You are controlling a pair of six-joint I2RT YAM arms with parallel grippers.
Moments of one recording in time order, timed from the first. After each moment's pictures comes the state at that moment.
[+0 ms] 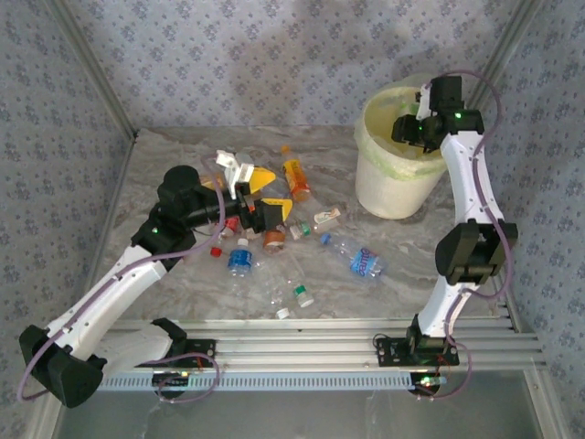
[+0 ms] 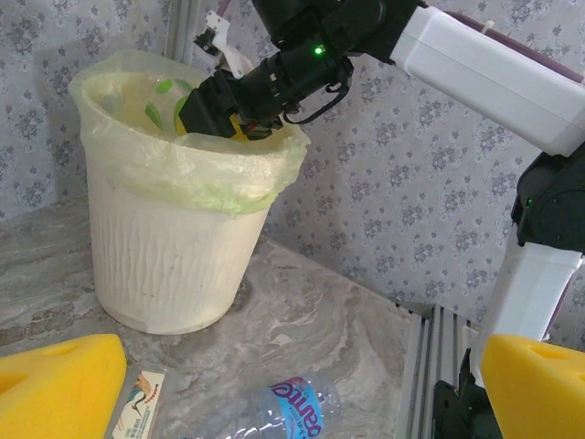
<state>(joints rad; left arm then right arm) -0.61 1.05 1.03 -0.03 0.62 -0.28 -0.02 1.84 1.99 -1.00 -0.11 0.13</state>
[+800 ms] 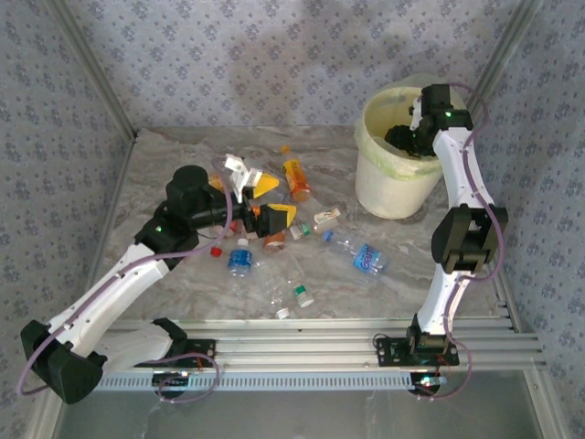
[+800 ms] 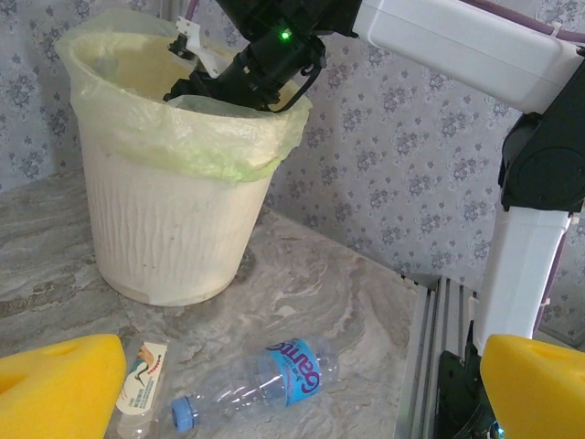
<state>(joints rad) -0.64 1.07 1.04 -0.12 0.59 -0.22 -0.02 1.94 1.99 -1.06 -0.11 0.14</state>
